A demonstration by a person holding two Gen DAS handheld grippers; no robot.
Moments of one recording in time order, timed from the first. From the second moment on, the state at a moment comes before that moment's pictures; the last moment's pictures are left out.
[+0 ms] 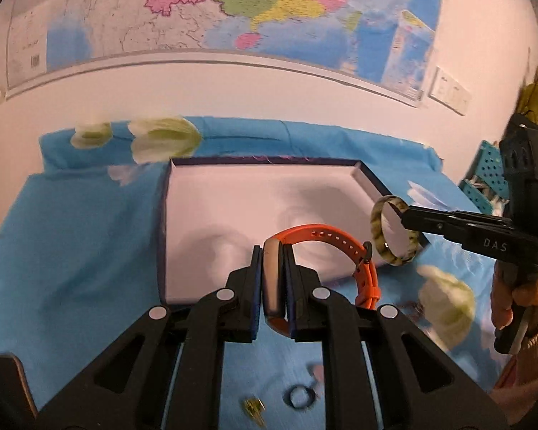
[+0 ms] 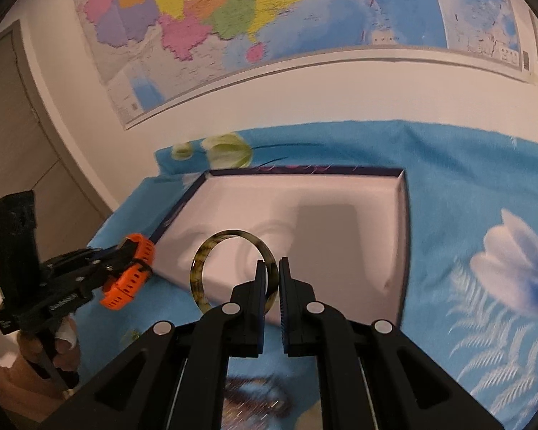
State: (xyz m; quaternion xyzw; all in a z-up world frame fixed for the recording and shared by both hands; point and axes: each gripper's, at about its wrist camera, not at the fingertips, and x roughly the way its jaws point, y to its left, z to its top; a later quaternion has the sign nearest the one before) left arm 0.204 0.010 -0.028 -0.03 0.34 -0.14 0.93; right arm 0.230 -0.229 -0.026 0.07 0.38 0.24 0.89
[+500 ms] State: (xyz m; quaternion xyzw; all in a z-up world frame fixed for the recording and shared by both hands) left arm 0.318 0.001 -0.030 0.00 0.39 -0.12 0.91; right arm 0.321 -0.239 -0.040 0.09 0.41 0.16 0.89
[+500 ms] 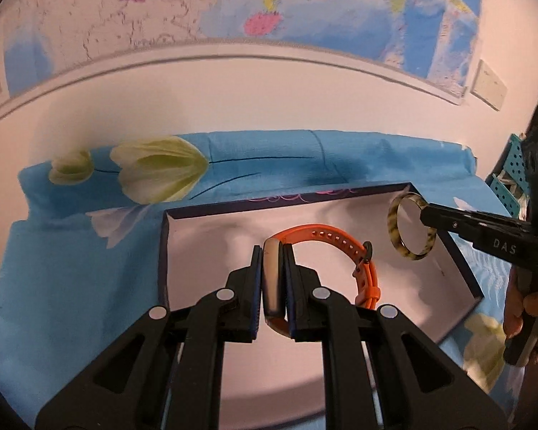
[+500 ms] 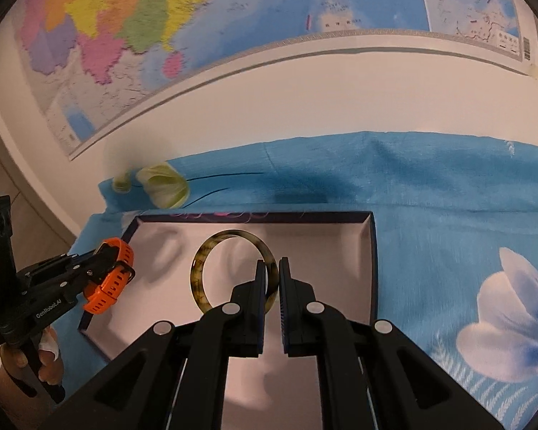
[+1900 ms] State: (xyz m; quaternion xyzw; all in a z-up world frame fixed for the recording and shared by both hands) left arm 0.392 -0.008 -0.062 0.01 0.45 -0.08 0.89; right arm 0.344 -0.231 -0.045 0.08 0.43 0.15 0.89
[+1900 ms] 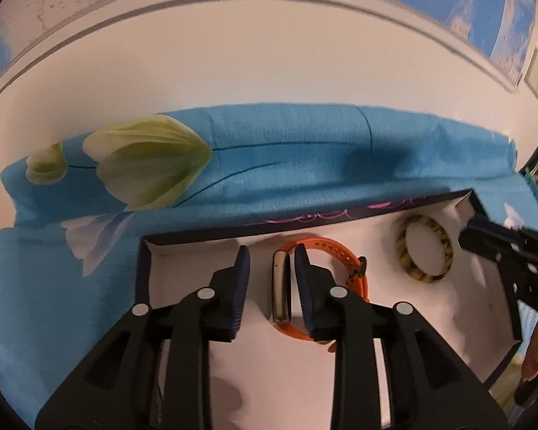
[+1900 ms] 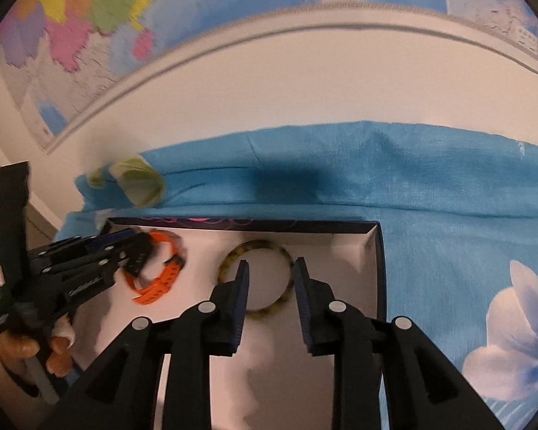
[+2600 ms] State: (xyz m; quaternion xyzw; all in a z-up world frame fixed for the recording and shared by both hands) left arm 0.274 0.019 0.007 -0.01 0.28 -0.11 0.95; right arm 0.240 -0.210 -0.023 0.03 0.34 0.22 0.91
